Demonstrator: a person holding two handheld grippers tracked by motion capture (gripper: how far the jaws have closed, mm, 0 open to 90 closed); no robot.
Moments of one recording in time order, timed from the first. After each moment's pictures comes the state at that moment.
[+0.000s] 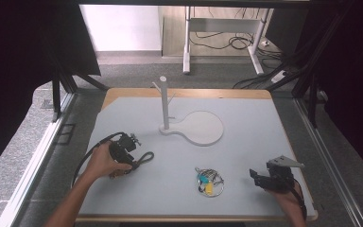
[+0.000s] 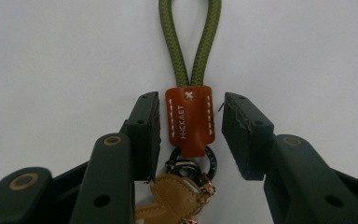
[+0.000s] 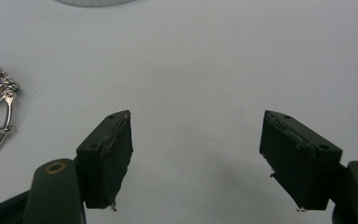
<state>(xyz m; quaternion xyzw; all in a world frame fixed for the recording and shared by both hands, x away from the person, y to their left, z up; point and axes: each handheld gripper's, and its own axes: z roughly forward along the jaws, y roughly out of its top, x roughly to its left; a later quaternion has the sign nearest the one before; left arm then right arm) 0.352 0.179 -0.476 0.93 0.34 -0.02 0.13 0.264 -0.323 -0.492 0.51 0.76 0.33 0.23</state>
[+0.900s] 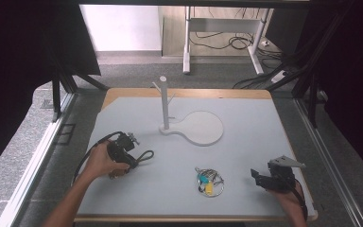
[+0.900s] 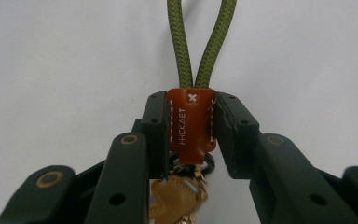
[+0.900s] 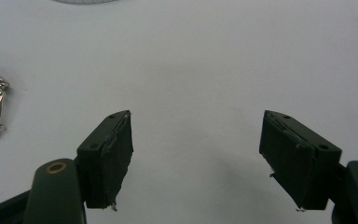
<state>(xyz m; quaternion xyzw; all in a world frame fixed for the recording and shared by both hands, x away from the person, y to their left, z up) 0.348 0.188 -0.462 0.93 0.33 -0.02 0.16 0.264 -0.327 -0.493 0.52 0.75 0.33 0.23</state>
